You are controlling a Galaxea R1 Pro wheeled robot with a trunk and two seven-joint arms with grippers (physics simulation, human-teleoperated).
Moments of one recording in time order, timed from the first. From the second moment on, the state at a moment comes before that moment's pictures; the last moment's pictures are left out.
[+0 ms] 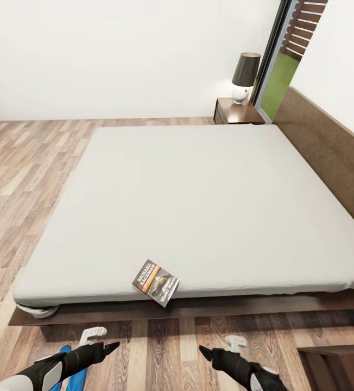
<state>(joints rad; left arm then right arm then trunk) -0.63 0.20 0.05 -0.02 0.18 0.00 -0.67 -0.37 0.07 -0.20 -0.52 -0.05 0.14 0.53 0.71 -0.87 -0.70</state>
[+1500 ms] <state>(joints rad) -0.63 0.20 0.05 -0.02 0.18 0.00 -0.70 -0.37 0.10 0.13 -0.68 -0.77 0.19 0.81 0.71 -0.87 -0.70</state>
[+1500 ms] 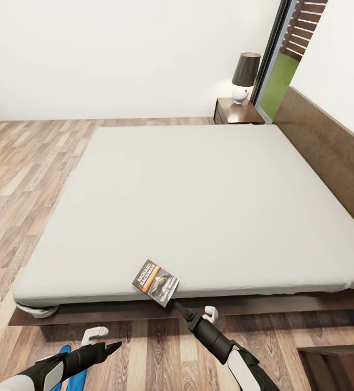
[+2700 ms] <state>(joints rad) -0.63 0.19 0.05 -0.02 0.18 0.00 -0.70 -0.37 0.10 0.26 -0.66 -0.97 0.19 0.83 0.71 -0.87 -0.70</state>
